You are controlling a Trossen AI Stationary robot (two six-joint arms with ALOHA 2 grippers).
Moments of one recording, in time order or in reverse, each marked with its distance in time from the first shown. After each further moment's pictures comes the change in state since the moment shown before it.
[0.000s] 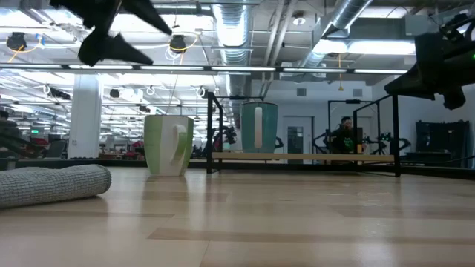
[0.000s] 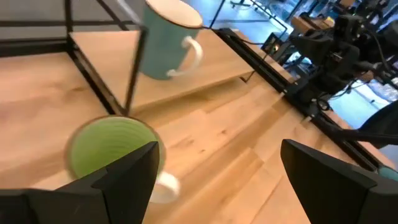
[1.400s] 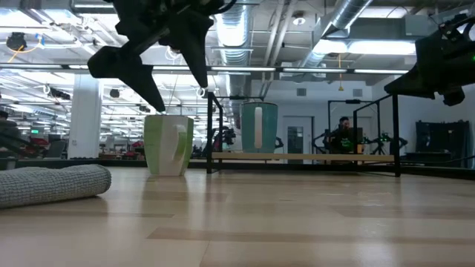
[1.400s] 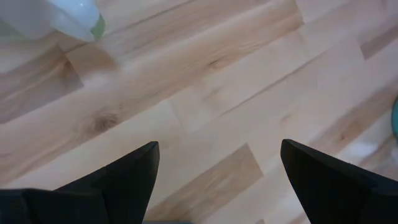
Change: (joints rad) left arm 0.091 0.600 0.495 -0.407 0.589 -0.370; right arm 0.000 0.000 0.000 -0.002 -0.006 -0.089
